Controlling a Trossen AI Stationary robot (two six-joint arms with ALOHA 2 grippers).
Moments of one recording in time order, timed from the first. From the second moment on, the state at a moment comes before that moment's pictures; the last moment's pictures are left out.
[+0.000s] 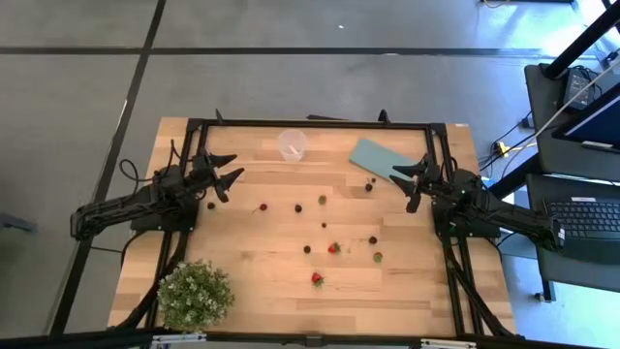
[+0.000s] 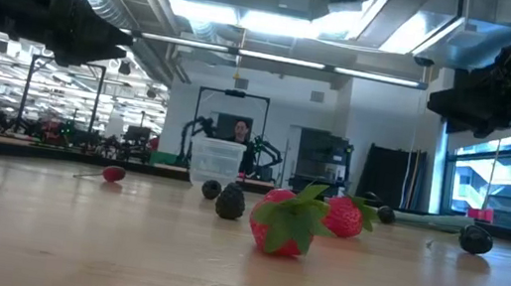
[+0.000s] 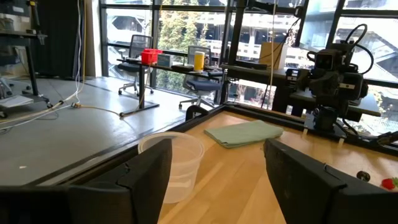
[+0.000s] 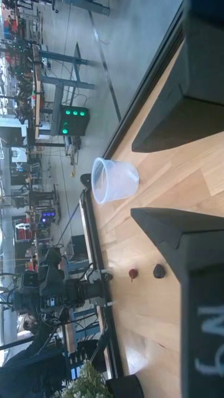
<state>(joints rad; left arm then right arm) 0.33 0.01 0.01 0.04 -0.21 -0.12 -0.33 0.02 0.01 0.02 0.05 0.07</state>
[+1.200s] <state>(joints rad) 0.33 0.01 0.01 0.04 -0.21 -0.12 -0.33 0.02 0.01 0.02 0.05 0.32</state>
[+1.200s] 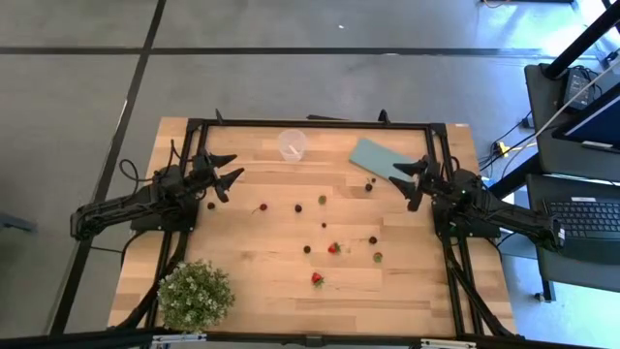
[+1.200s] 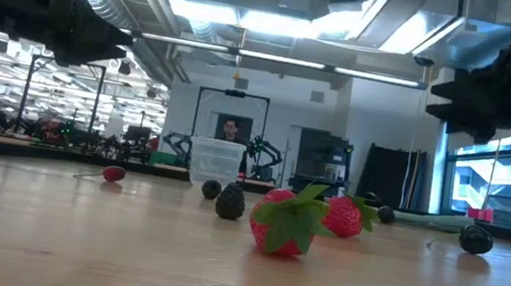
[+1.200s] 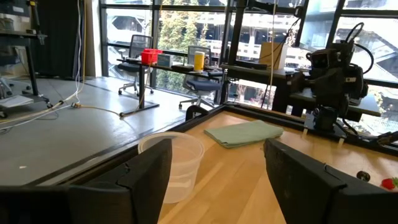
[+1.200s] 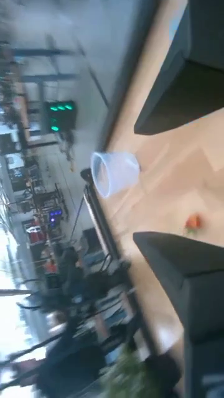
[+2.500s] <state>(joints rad) 0.33 0.01 0.01 0.06 -0.33 -0.12 -0.23 1.10 0.29 0.58 0.13 0.19</state>
